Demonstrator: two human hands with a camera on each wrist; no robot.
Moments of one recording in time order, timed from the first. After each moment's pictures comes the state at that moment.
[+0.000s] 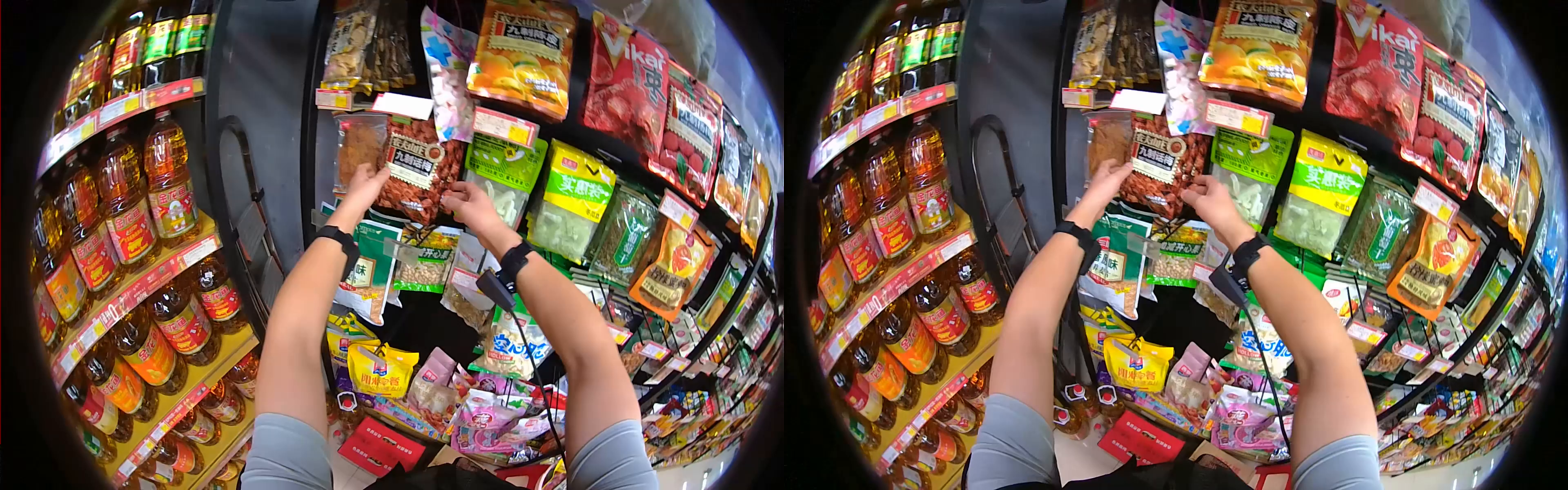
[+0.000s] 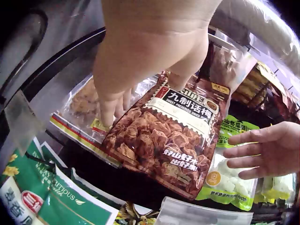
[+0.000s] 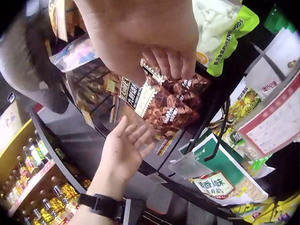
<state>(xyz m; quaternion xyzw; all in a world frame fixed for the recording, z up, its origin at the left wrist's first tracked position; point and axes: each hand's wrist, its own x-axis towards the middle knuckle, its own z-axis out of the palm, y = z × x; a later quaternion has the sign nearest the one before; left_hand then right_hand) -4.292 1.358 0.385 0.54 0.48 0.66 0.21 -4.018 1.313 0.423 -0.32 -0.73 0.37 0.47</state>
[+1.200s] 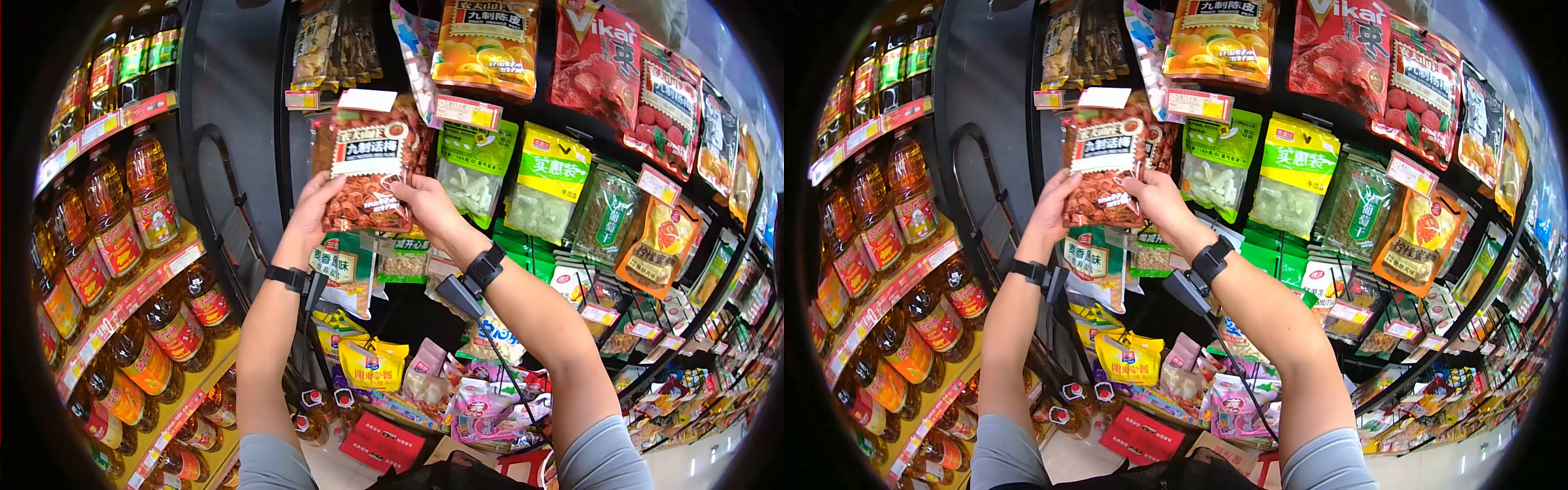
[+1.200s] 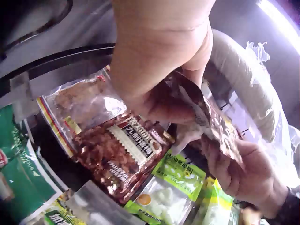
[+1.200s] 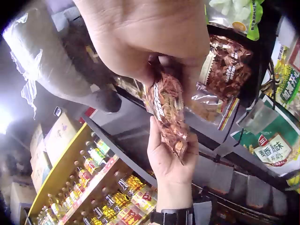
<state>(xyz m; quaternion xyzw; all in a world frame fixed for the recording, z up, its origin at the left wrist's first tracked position) -4.274 1.230 0.392 0.51 0.19 0.70 0.47 -4.049 1.244 0.430 -0.17 -0.68 0.55 0.46</state>
